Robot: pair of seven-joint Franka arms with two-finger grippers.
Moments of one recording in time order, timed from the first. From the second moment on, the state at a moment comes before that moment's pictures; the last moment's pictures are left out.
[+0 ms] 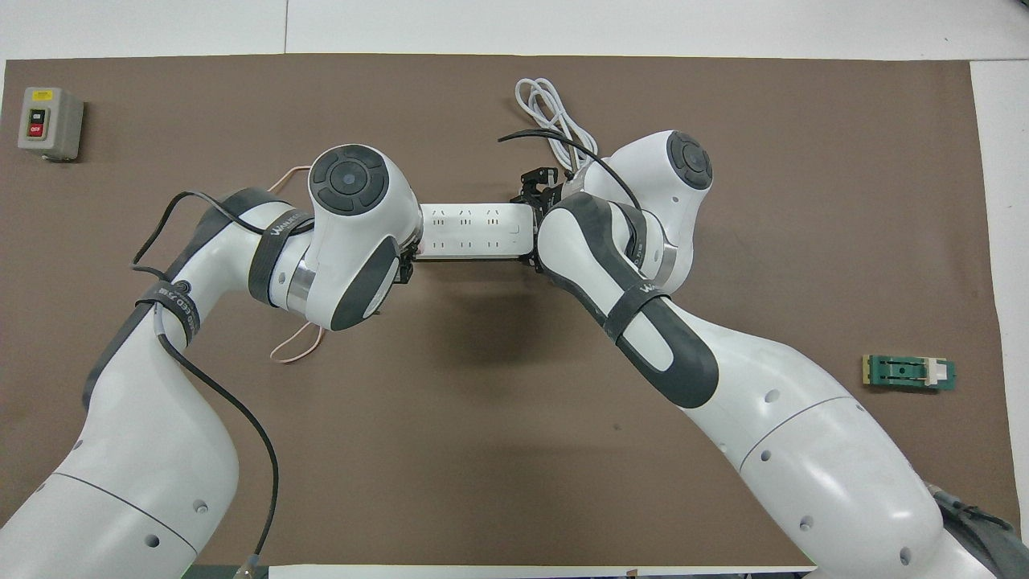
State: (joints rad) left arm -0.44 0.44 -0.05 -1.74 0.08 2.20 -2.00; right arm 0.43 0.69 -0.01 -1.54 0.73 2.32 1.36
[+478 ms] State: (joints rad) left arm -0.44 0.44 -0.06 -1.65 0.09 2.04 -1.98; right arm 0.43 0.69 -0.01 -1.54 0.73 2.32 1.36
